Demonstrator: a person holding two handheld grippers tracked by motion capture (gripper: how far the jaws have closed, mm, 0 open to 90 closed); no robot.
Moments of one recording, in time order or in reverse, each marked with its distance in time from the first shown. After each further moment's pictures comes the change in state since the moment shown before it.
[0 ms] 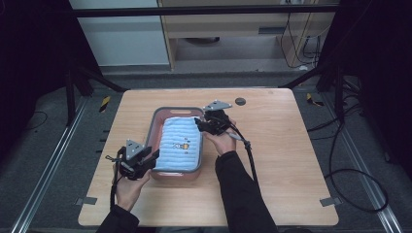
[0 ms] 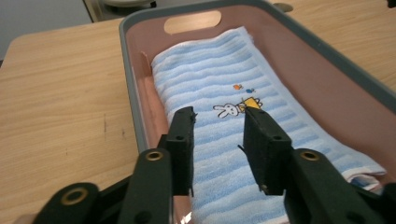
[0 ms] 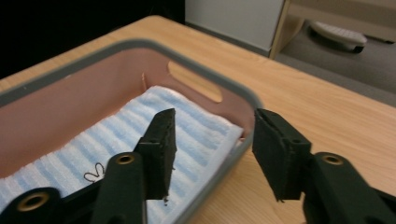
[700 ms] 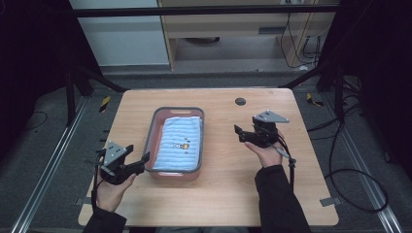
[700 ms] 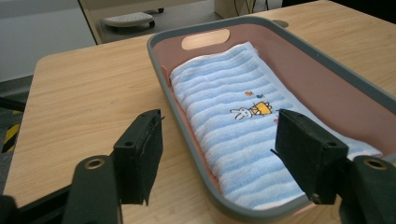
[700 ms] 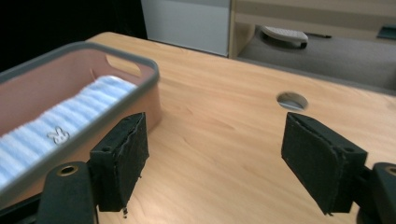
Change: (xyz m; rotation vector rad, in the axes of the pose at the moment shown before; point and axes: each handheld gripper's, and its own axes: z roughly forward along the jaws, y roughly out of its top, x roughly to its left) left arm 0.032 -0.008 -0.033 -0.067 -0.022 0.032; right arm -0.068 -0.053 -0.113 -0.064 -0.123 0.115
